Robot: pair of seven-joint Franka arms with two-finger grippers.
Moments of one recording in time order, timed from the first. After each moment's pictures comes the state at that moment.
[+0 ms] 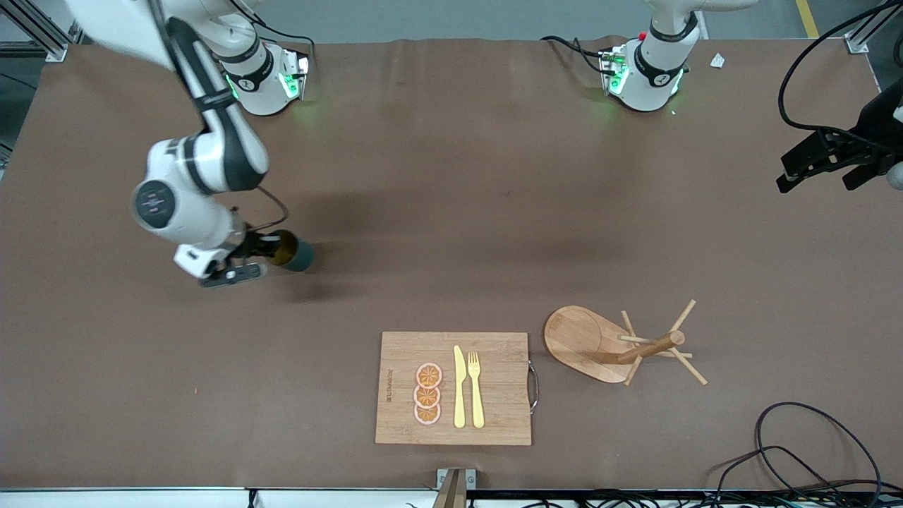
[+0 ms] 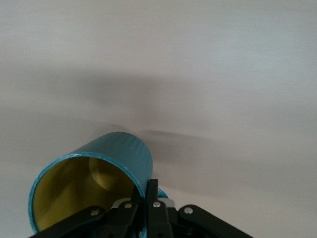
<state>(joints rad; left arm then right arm) -0.07 0.00 0.01 -1.48 -0.04 1.57 -0.11 0.35 0.23 -0.05 -2.15 0.13 2.28 0.05</state>
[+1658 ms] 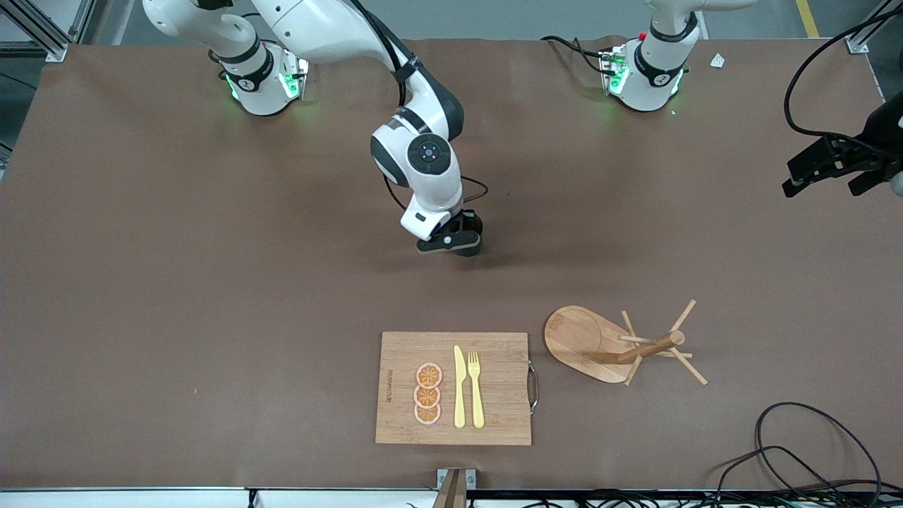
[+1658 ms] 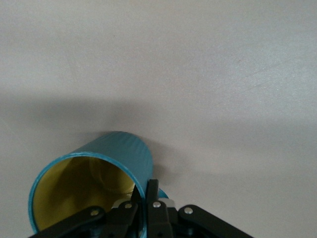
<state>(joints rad) -0.05 0.01 0.02 -1.49 -0.04 1.58 -0.07 0.87 0.63 -0.06 -1.66 0.12 2.32 0.61</state>
